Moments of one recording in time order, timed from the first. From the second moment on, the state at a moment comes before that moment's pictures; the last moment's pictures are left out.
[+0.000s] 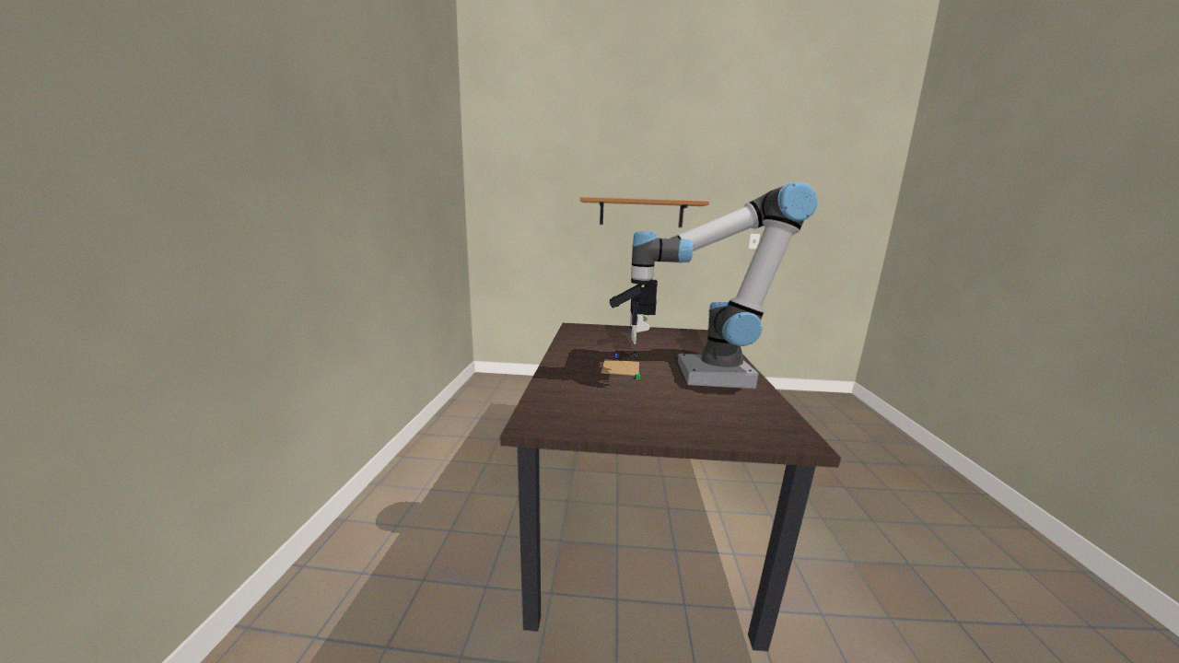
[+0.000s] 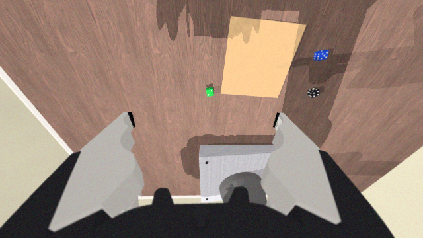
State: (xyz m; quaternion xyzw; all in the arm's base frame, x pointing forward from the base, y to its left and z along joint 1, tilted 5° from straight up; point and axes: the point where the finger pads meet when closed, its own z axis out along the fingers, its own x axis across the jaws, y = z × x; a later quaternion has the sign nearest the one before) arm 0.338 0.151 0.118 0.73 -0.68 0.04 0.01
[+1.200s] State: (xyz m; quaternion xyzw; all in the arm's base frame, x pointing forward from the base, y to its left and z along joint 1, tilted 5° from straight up) arm 0.312 0.141 0.109 0.79 -0.61 0.04 0.01
